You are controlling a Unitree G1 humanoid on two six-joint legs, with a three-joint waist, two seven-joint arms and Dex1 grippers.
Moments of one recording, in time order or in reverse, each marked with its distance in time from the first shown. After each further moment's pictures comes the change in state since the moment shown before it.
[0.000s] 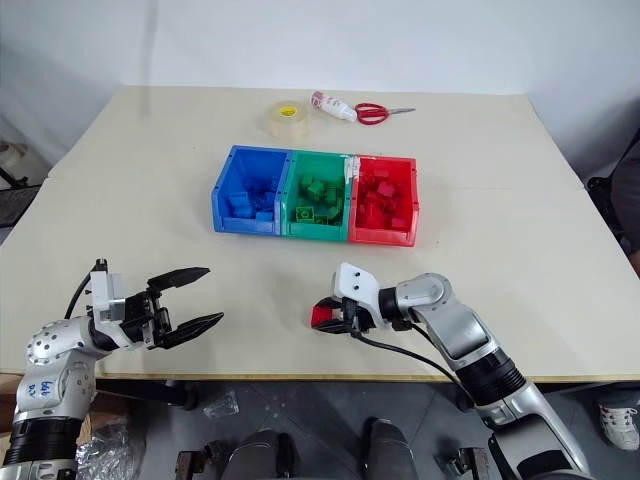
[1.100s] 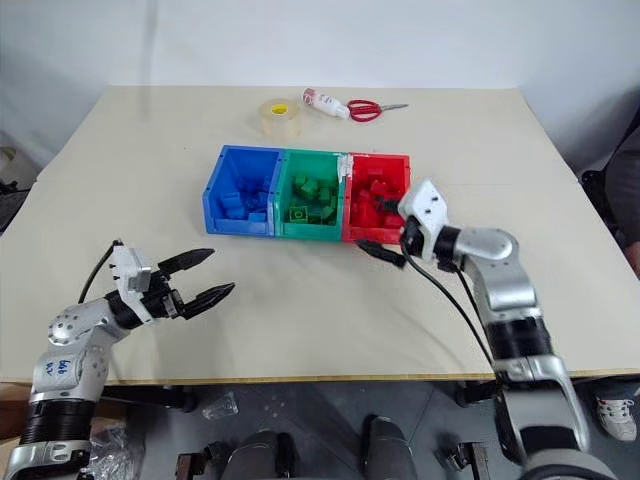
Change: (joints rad) left arm -0.085 -0.014 -0.037 -0.002 0.071 0.141 0.230; right arm -0.075 -0.061 -0.333 0.210 0.076 -0.204 -0.058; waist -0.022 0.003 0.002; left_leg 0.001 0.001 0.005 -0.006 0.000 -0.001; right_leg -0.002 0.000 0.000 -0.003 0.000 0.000
